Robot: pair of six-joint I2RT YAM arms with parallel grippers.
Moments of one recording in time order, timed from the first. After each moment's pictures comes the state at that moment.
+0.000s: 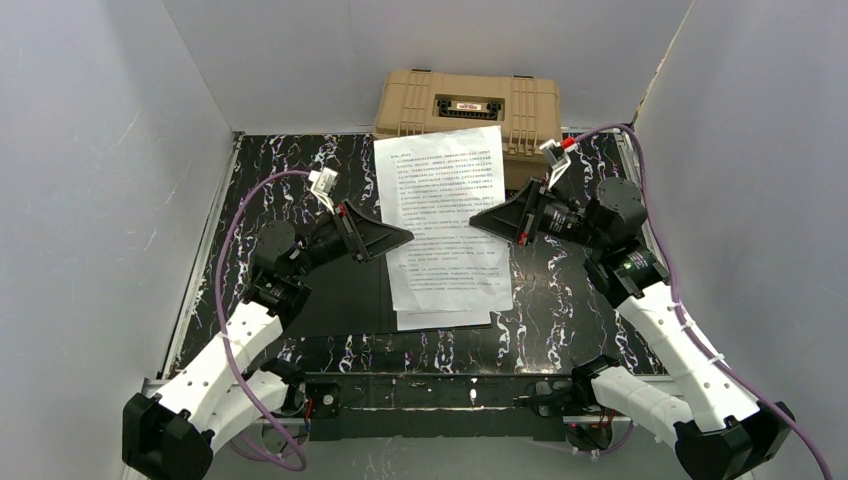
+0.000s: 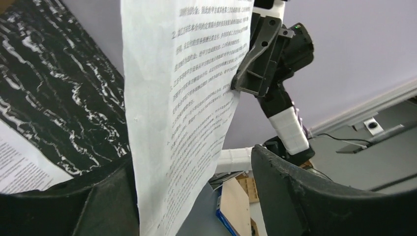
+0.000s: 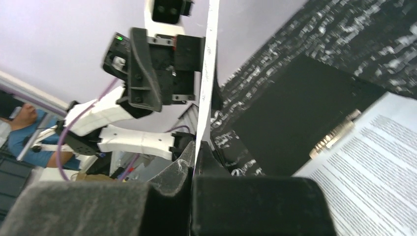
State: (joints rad) left arm -0.45 0.91 0.65 0.53 0.71 -1.16; right arm 0.46 0.92 0.98 0.04 -0.77 0.79
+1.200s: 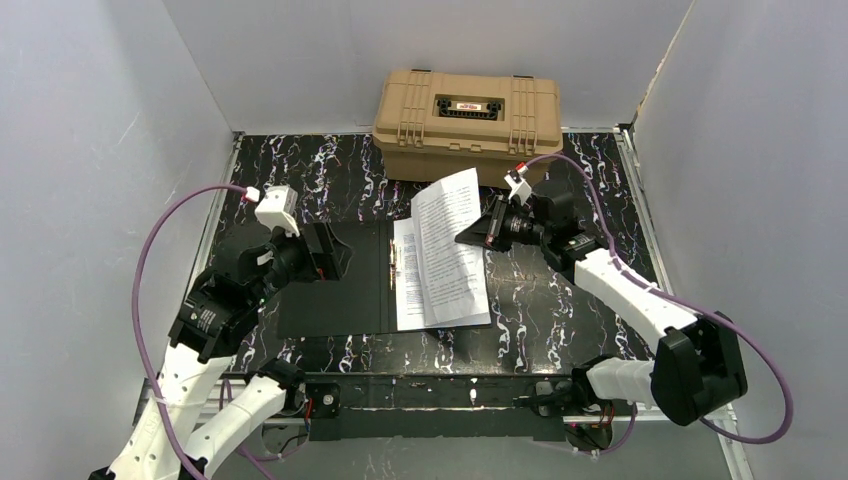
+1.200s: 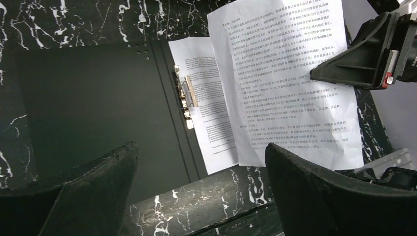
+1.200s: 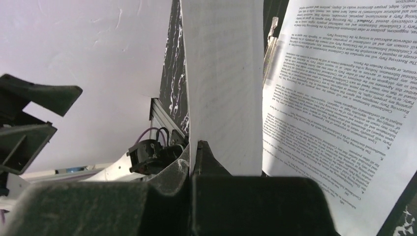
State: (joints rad) left arm -0.45 0.70 1.08 -0.82 -0.01 -0.41; right arm 0.46 1.23 0.84 -0.05 -0.61 0.86
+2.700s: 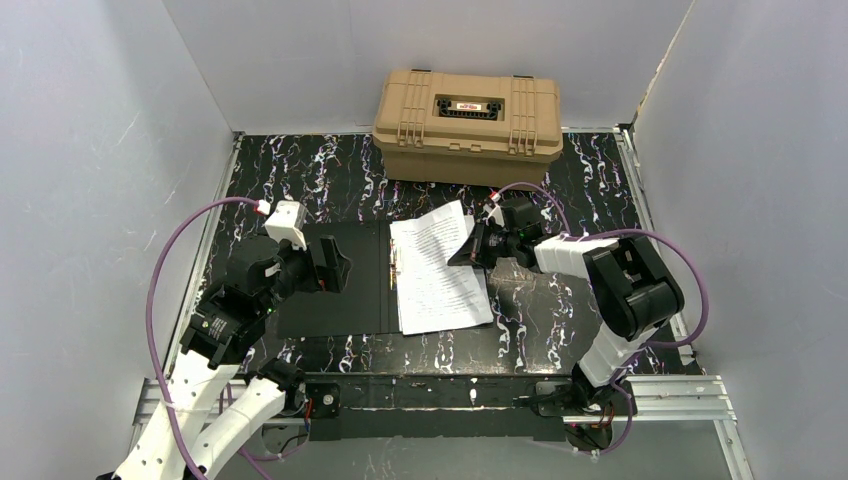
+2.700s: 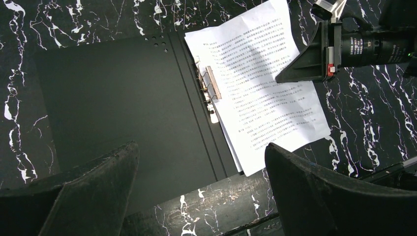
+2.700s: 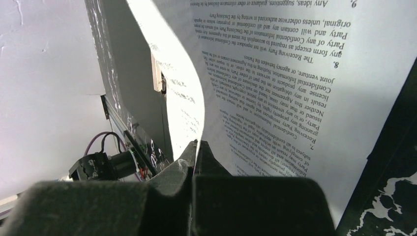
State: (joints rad) left arm -0.45 0.62 0.92 -0.76 -0.04 -0.29; right arm 0.46 1.70 0.79 0.19 -0.63 0.82
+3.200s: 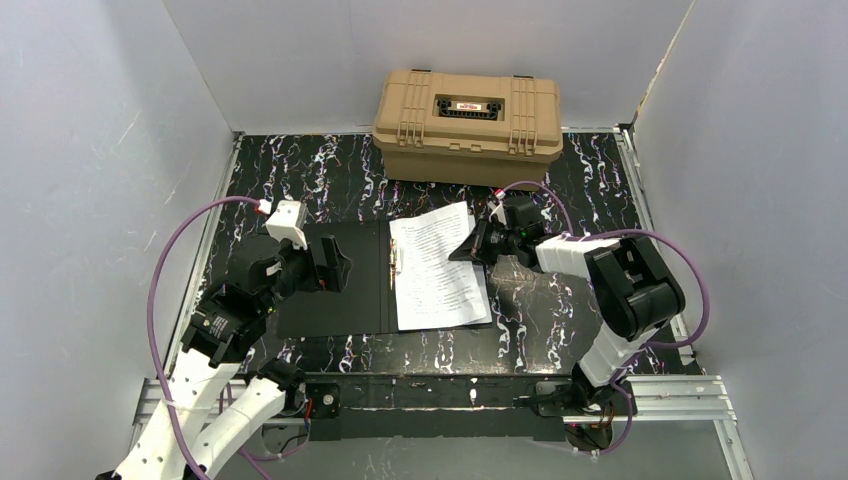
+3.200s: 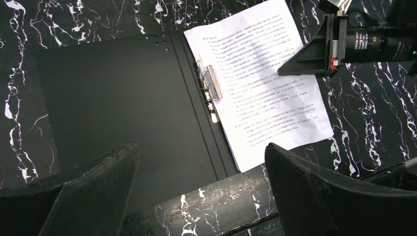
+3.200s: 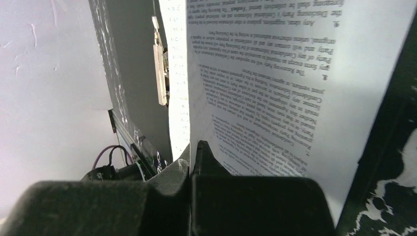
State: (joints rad) left arm -0.45 0.63 0.92 -0.76 -0.04 -0.29; right arm 0.45 1.71 0.79 0.24 -0.60 0.87
